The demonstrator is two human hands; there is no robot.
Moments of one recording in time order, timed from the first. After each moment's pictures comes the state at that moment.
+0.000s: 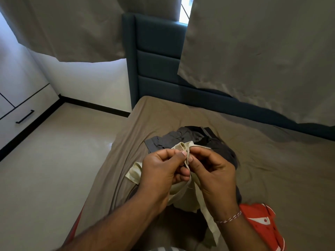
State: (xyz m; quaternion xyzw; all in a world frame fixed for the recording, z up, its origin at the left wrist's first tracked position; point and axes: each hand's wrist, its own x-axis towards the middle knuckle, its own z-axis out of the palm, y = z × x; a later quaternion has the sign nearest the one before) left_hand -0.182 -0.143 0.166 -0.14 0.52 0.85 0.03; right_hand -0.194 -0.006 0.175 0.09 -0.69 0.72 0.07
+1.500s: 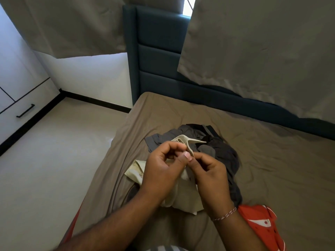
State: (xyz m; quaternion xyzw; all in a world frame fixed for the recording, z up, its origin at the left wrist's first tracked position) left_hand -0.202 -0.142 0.147 -0.04 0.69 0.72 -0.08; right_hand -0.216 0.000 0.144 0.04 -0.74 0.67 -0.02
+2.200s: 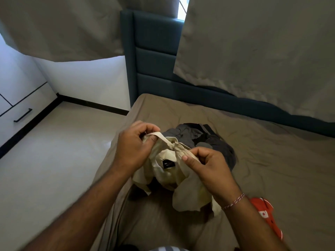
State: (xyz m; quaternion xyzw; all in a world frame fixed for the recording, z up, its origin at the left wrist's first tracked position) left_hand -0.221 -0.218 0.156 -0.01 0.84 0.50 -0.21; right_hand -0.211 0.010 0.158 0.09 -0.79 0.60 -0.09
